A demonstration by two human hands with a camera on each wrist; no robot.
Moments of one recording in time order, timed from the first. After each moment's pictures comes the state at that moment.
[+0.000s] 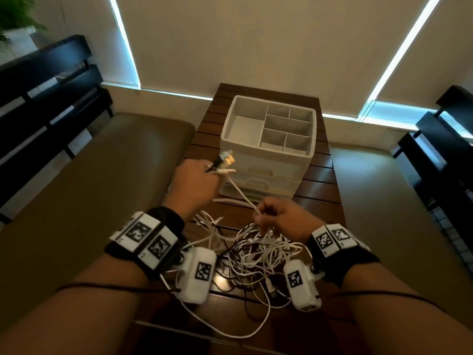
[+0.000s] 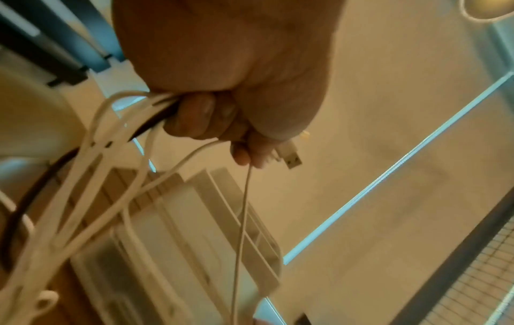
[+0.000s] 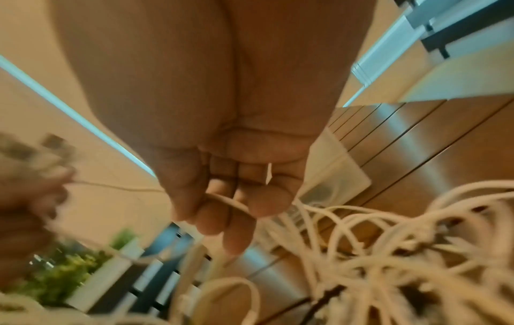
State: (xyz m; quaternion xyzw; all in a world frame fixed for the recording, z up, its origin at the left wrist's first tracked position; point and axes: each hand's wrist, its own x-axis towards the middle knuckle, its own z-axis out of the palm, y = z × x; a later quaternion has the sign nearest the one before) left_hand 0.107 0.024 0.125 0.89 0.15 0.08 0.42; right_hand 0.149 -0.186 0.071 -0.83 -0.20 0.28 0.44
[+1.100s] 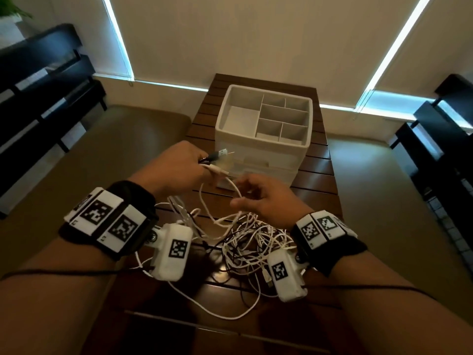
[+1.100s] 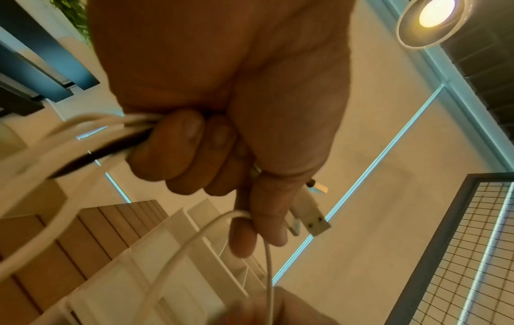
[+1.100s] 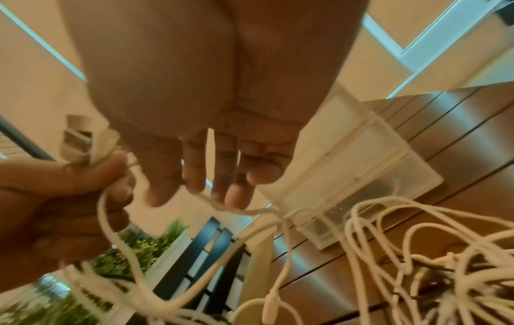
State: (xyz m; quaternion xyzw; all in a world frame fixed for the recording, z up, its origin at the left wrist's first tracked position) left_hand 0.094 0.034 0.168 0.93 0.07 -0.07 0.36; right_hand 0.138 -0.160 0.097 -0.83 -0.26 0.21 0.46
